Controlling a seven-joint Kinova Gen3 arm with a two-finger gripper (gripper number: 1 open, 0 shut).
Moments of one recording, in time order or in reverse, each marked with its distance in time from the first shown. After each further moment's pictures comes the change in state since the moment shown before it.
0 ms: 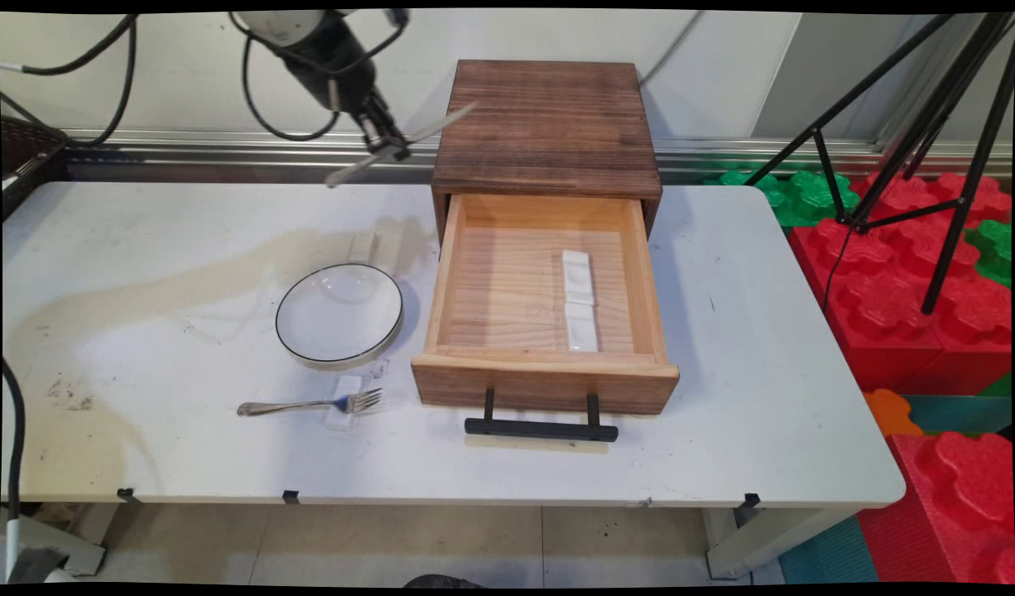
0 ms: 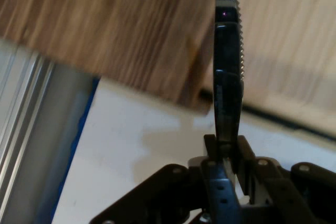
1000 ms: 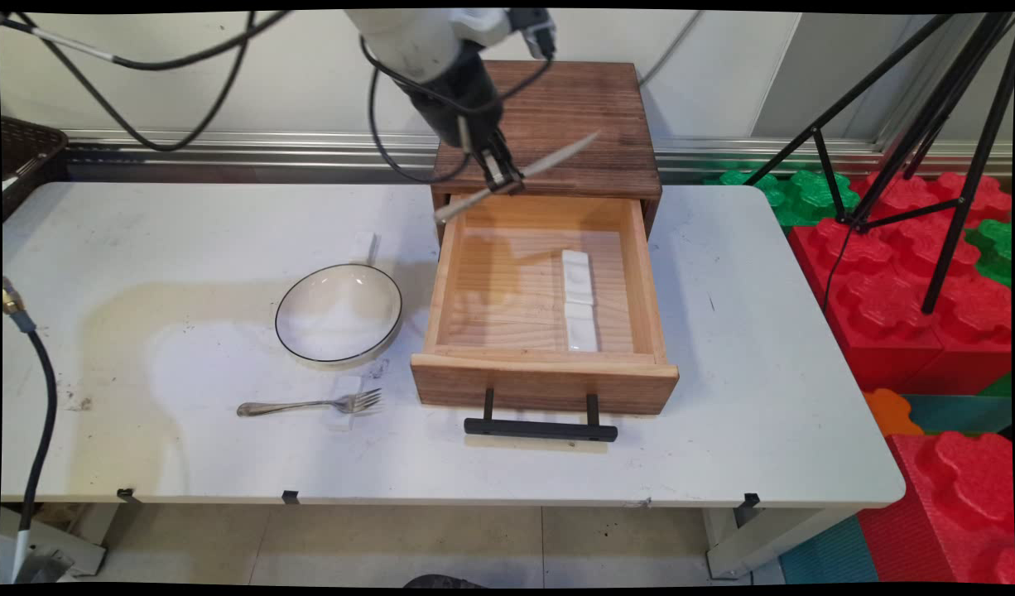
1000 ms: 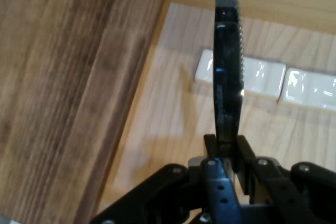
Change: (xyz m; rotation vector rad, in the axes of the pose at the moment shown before) arm 0.097 0.094 0.021 -0.063 0.079 0.048
